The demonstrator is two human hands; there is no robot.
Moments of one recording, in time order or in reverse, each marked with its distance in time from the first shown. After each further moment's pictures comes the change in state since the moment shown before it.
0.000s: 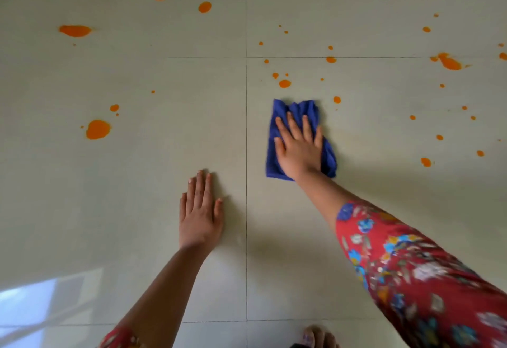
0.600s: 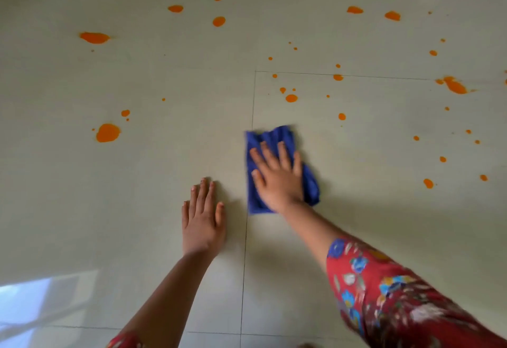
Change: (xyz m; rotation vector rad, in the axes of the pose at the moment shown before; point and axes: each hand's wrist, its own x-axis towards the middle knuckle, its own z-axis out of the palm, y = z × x) left_hand 0.002 0.014 -0.001 -0.099 0.071 -0.086; right_hand -0.037 -0.037 0.009 -0.020 -0.038 -0.189
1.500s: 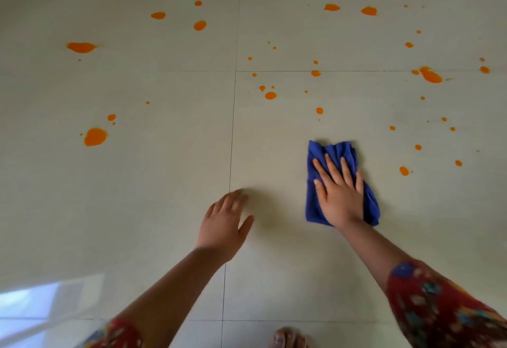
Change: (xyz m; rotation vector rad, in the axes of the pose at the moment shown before) left_hand -0.026 0.074 -0.005 0.275 -0.290 0.318; right_hand -0.082 0.152 -0.013 0.004 0.030 0.212
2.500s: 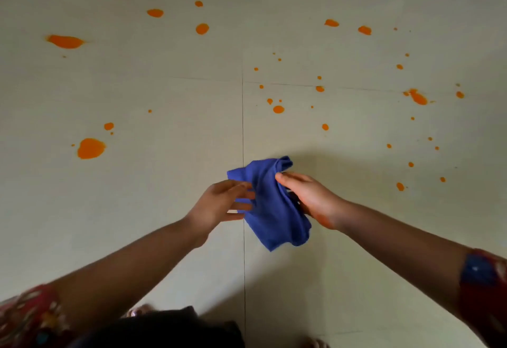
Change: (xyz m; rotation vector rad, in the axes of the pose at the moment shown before) left_hand 0.036 -0.040 -0.115 -1.281 -0.322 -0.329; right_hand 0.030 -0.151 -0.123 1.218 -0.698 0.374
